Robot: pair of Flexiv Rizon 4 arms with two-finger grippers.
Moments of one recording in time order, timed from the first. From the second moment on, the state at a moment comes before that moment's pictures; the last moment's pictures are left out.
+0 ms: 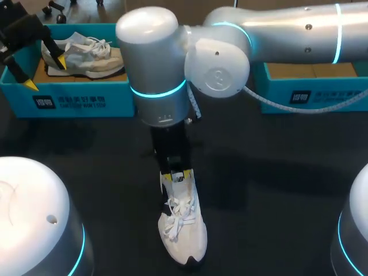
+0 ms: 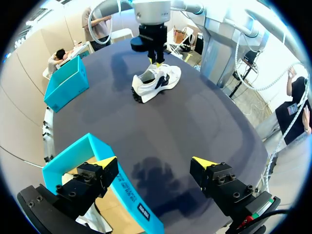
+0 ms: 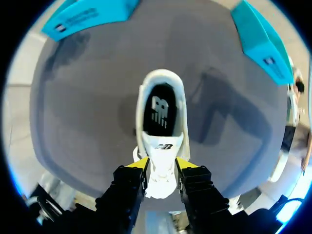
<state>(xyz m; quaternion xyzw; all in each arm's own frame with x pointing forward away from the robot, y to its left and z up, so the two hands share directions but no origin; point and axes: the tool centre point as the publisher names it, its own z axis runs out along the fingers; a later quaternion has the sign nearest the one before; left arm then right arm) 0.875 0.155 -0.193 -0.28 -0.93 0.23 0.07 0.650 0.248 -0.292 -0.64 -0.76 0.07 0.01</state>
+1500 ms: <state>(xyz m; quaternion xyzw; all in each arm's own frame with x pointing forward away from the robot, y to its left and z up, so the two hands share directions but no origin) 0.875 0.155 -0.193 -0.28 -0.93 0.23 0.07 0.748 0.245 -0.288 0.02 -1.00 0.05 -0.05</state>
